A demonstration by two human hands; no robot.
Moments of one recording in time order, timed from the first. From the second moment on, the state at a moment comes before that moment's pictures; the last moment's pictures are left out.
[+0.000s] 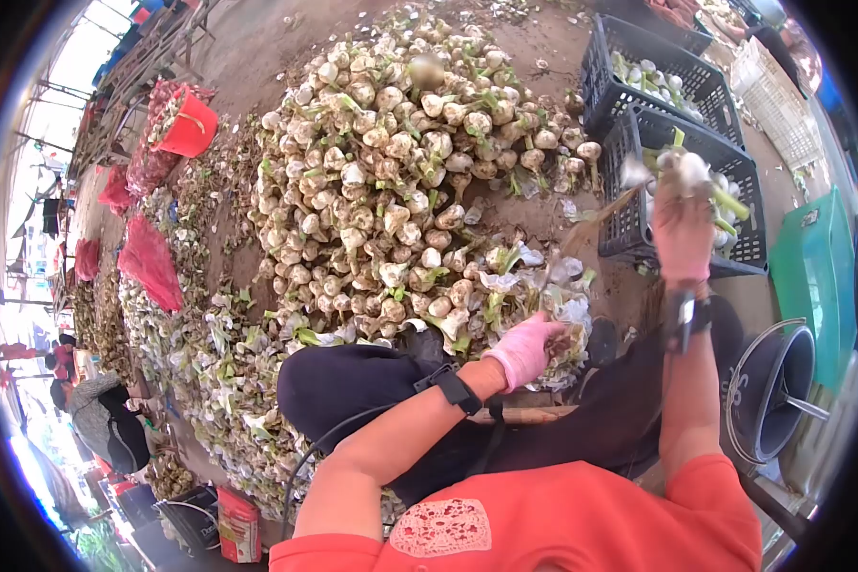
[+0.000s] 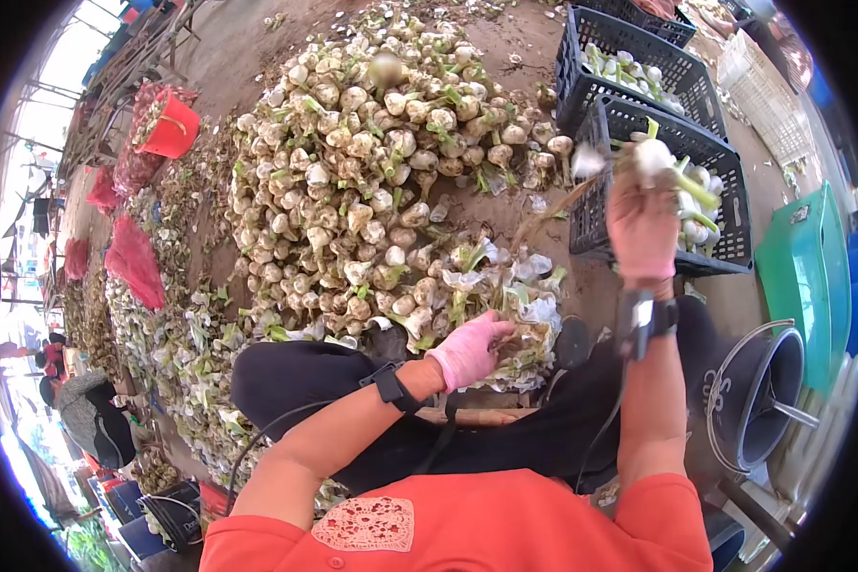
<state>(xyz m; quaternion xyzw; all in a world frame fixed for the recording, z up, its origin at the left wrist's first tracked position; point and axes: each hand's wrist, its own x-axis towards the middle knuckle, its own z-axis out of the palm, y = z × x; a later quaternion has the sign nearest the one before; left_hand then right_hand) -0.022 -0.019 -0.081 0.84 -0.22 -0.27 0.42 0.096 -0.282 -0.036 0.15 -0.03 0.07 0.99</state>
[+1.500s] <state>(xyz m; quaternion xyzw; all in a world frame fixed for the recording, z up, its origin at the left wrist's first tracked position) 0.038 0.010 -0.001 0.85 -0.10 0.17 0.49 0.063 -0.123 0.002 -0.45 0.02 0.15 0.88</state>
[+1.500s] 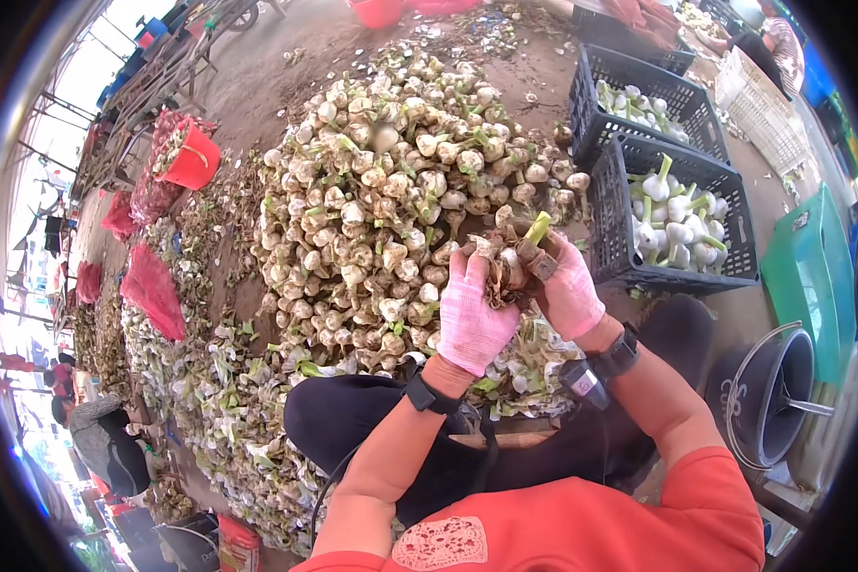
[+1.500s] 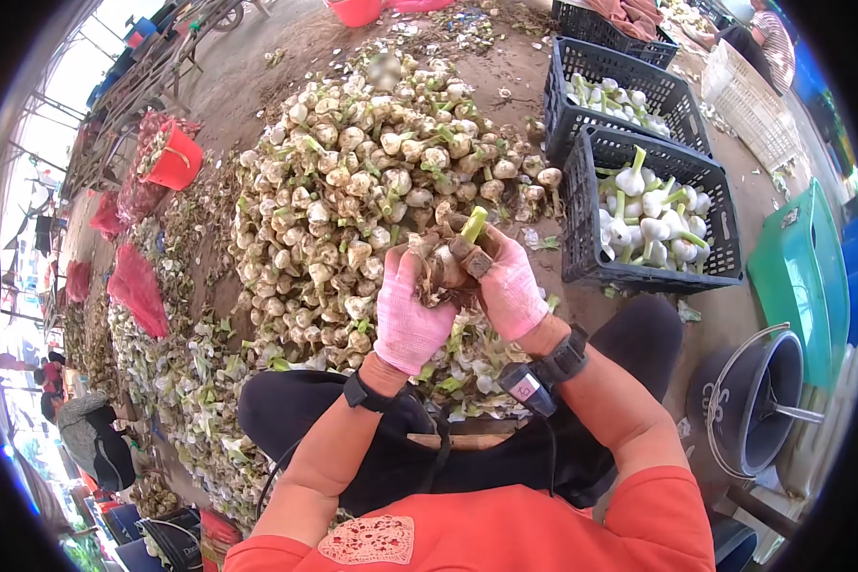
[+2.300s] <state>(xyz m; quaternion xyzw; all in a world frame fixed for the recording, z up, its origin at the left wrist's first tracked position) 0.044 0.046 -0.015 0.30 0.03 -0.34 0.89 0.072 -0.156 0.011 -0.66 -0.04 0.12 0.74</state>
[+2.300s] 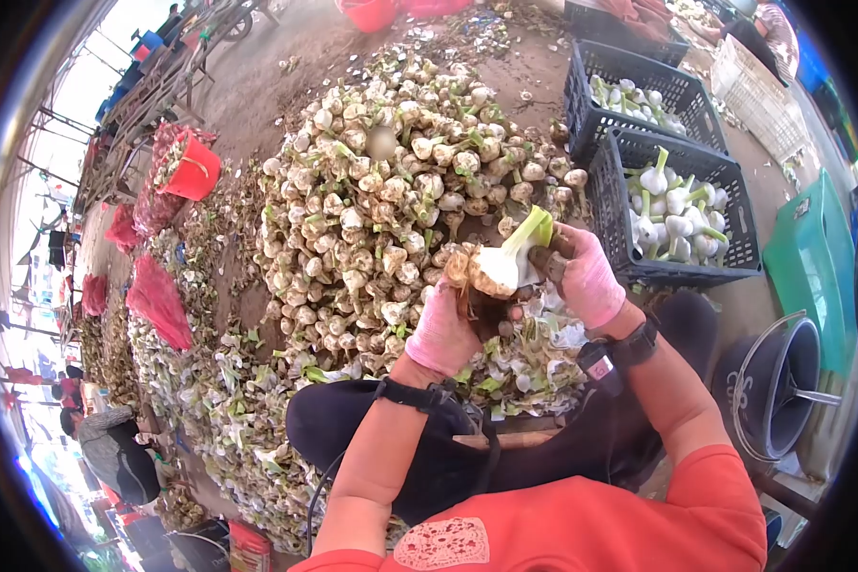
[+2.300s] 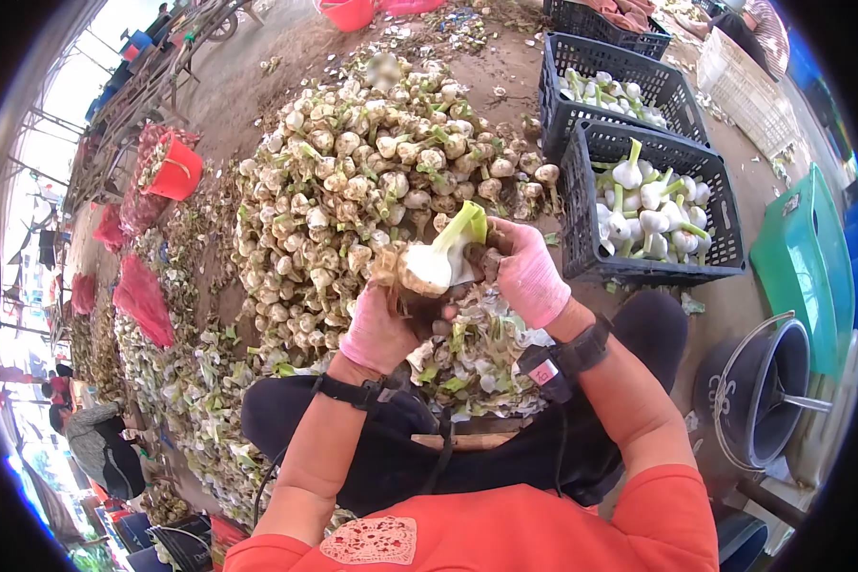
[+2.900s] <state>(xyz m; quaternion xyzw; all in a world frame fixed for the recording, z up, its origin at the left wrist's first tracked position) 0.030 0.022 0.006 0.45 0.01 -0.21 0.87 0.084 -0.165 -0.019 -0.76 -0.06 0.02 0.64</state>
